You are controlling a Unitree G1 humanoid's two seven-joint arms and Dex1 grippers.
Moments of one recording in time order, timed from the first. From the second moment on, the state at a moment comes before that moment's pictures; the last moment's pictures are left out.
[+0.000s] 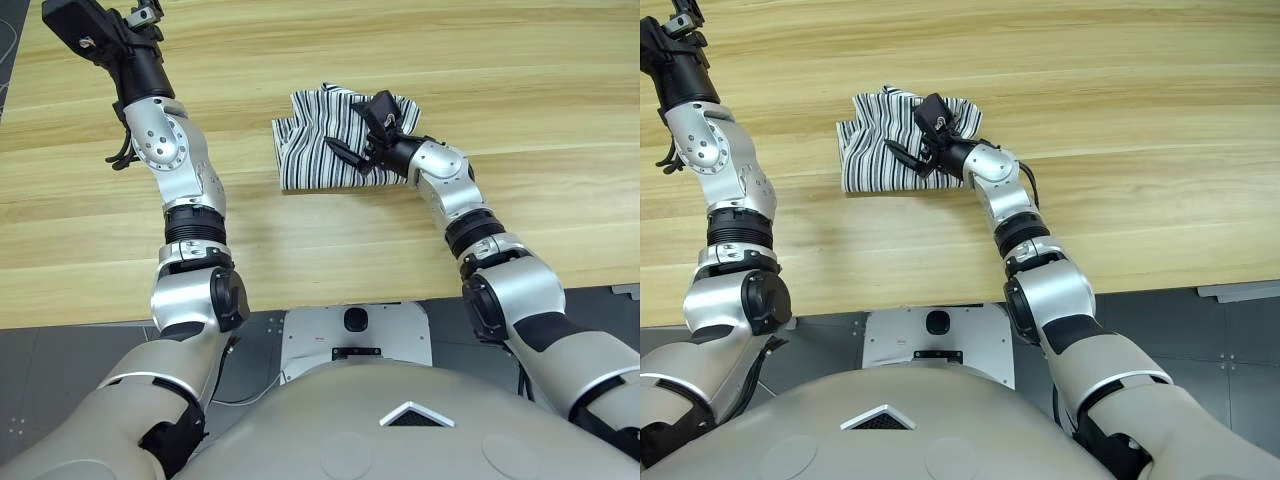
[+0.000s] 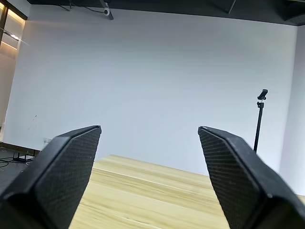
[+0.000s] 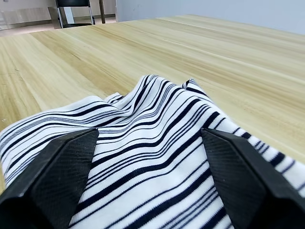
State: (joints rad) left arm -0.59 0.20 0.31 0.74 -0.16 -0.68 0.05; right arm -0.71 0.02 0.16 1.10 0.01 -0.28 0.61
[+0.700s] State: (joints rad) left arm -0.55 0.15 0.32 0.62 -0.15 -0.72 0.08; right arm -0.87 -0.19 -0.05 1.32 -0.01 -0.01 0.34
